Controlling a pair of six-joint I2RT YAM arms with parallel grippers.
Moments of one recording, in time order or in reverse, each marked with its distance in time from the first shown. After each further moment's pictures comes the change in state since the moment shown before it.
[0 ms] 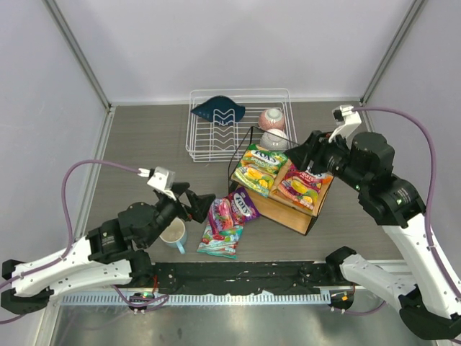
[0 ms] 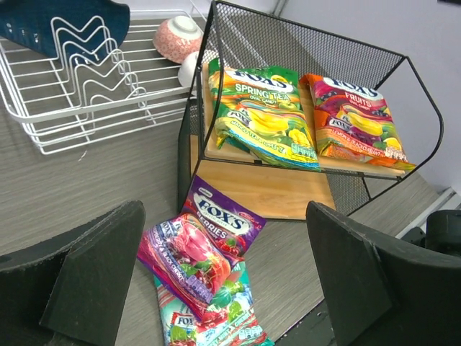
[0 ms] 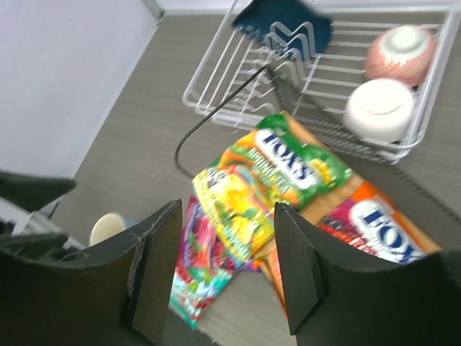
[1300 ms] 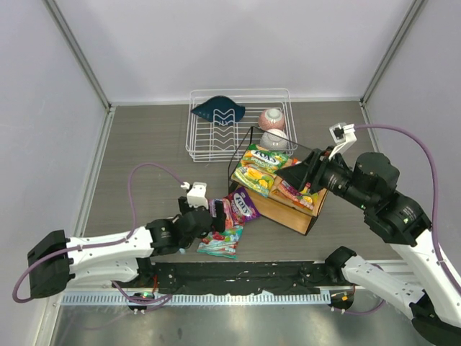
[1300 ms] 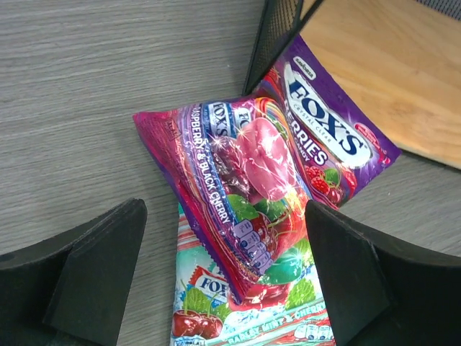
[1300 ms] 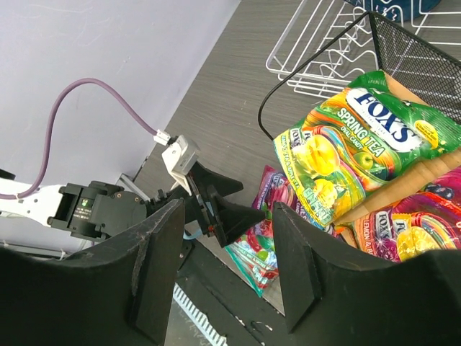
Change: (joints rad) left arm 0.047 0.436 -0.253 0.119 -0.042 -0.342; right arm 0.151 -0.132 -0.120 0.042 -0.092 0.193
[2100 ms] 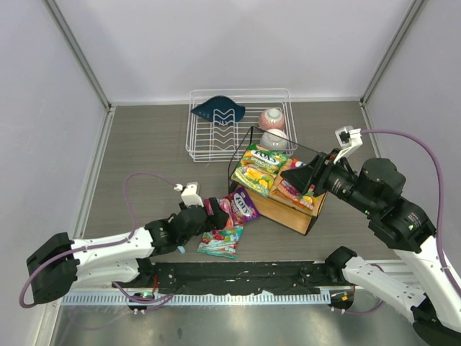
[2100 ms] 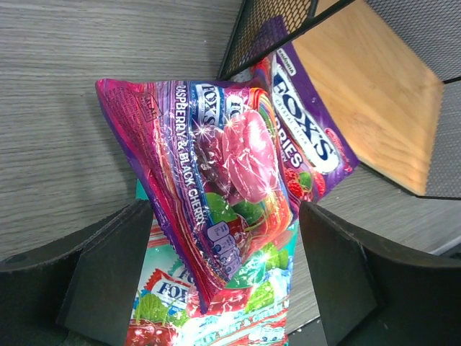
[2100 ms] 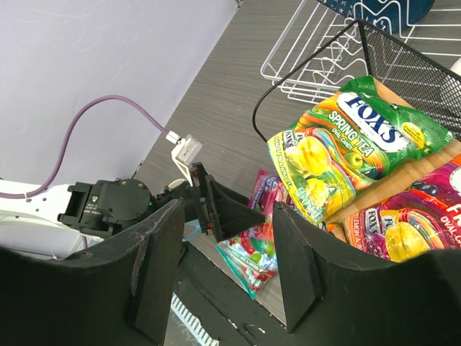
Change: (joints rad) left arm 0.102 0.018 -0.097 0.169 0.183 -0.208; right arm 0.001 -0.040 -0.021 0.001 0.023 -0.019
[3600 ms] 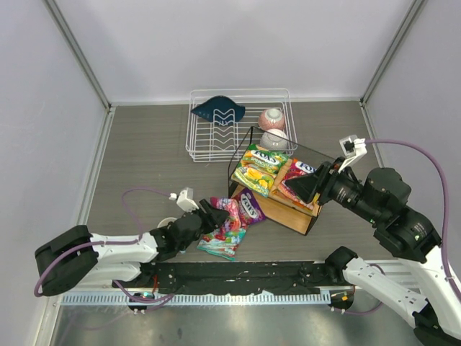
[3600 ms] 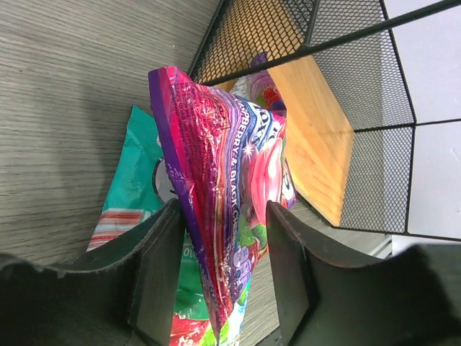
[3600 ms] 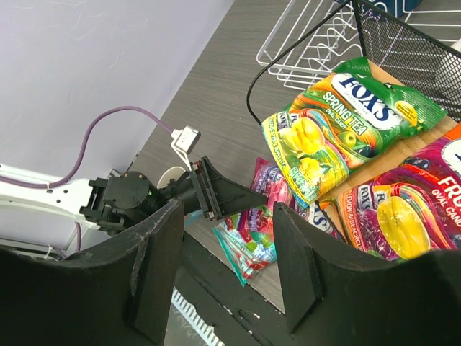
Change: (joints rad) left arm -0.001 0.093 -0.179 0.459 -0.010 -0.250; right arm 0.000 -0.074 -0.046 -0.043 -0.004 -0.007
